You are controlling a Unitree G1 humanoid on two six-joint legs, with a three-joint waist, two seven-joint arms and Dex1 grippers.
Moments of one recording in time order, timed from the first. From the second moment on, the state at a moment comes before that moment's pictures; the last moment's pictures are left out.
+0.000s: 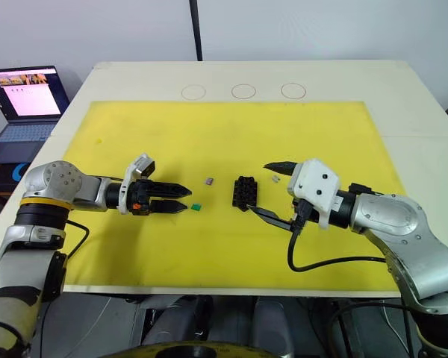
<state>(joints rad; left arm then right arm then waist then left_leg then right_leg) -0.76 0.58 0.00 0.50 -0.88 1.61 -0.94 -0.10 -0.86 -0.13 -0.67 0.48 0.51 0.81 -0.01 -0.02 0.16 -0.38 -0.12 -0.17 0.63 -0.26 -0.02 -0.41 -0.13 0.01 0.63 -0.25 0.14</state>
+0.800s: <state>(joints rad) -0.79 0.50 -0.01 0.54 -0.81 1.58 -0.98 -0.10 -0.88 -0.15 -0.70 0.51 0.54 0.81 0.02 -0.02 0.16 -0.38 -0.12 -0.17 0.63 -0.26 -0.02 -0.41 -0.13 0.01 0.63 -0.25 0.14</state>
